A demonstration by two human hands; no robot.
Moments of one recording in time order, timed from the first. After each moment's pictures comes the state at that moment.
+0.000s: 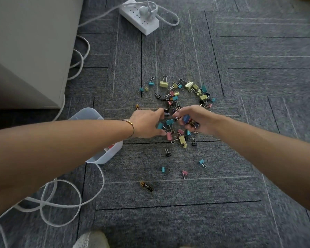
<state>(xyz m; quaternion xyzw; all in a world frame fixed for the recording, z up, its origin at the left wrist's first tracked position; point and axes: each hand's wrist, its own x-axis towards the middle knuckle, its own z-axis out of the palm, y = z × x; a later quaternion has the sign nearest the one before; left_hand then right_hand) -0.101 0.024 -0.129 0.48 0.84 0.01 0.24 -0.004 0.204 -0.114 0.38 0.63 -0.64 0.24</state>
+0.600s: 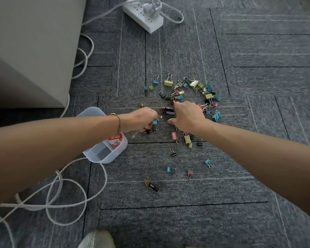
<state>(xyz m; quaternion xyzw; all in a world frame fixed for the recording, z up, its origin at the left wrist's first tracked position) -0.126 0.002 -0.130 0.29 0.79 0.25 0.49 -0.027 0.164 -0.129 0.16 0.98 -0.07 0.13</state>
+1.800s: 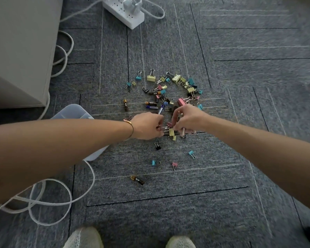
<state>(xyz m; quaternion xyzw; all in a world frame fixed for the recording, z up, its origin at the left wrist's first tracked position) -0.064 0.043 -0.136 0.48 0.82 0.05 0.31 0.032 0.206 -0.108 0.27 0.83 -0.43 0.25</state>
